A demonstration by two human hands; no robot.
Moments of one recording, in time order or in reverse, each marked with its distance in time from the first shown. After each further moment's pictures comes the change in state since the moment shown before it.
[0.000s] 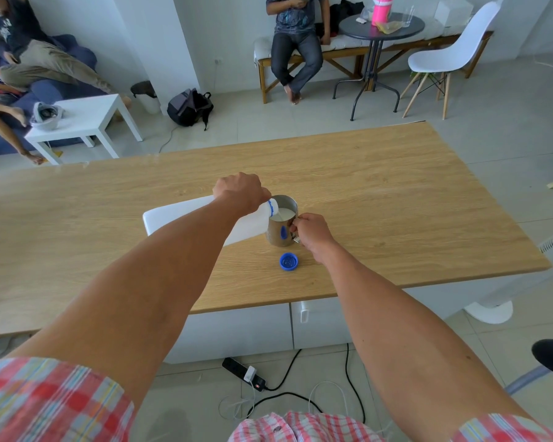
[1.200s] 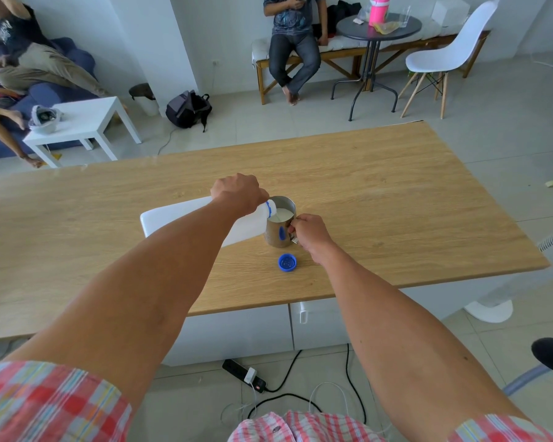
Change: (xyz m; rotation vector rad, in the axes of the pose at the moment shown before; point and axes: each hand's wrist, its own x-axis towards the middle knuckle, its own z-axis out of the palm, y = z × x) left_hand 0.002 0.001 -0.001 0.006 -0.001 -0.014; right_hand -0.004 -0.003 -0.002 -0.017 0.006 -0.011
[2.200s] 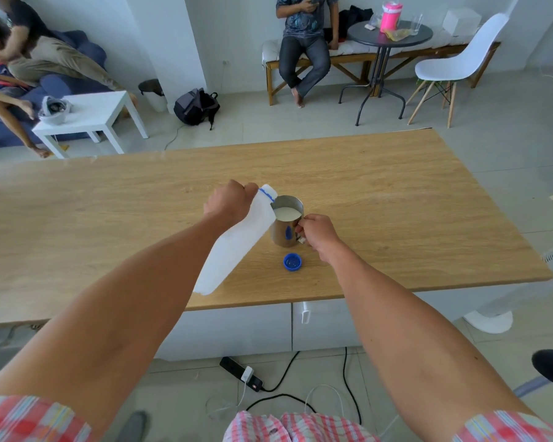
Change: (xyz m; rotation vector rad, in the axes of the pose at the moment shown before) left_hand -0.026 -0.030 0.023 -0.619 0.112 -0.236; right_hand 0.000 -0.003 -0.003 -0.023 -0.002 0.040
